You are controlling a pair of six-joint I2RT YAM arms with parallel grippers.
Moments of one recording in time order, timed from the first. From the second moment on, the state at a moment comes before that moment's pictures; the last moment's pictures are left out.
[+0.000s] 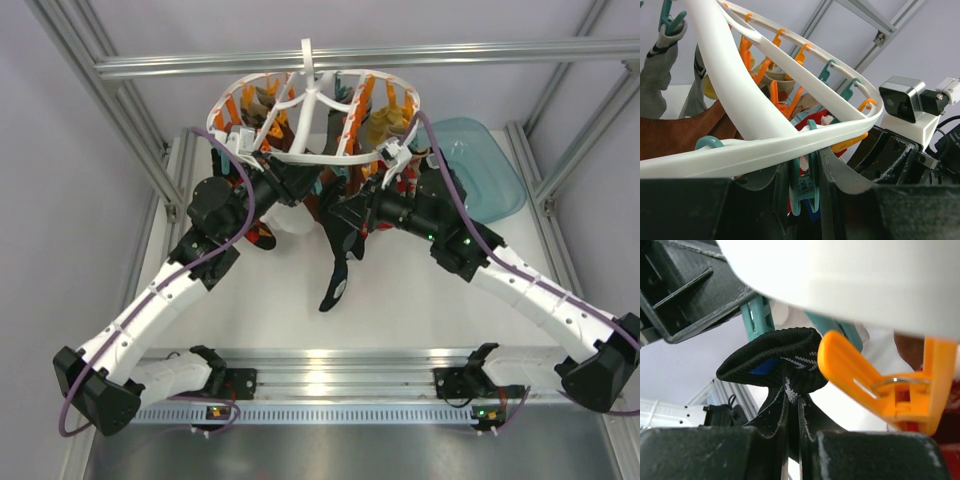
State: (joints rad) left arm -0.60 1.09 1.09 0.21 0.15 -0.63; right arm 0.77 1.18 1.15 -0.07 -0.25 0.45
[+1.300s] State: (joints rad) left arm -0.60 1.11 1.08 0.21 0.16 -0.68; right arm 0.83 1.19 1.14 -0.10 -0.18 0.42
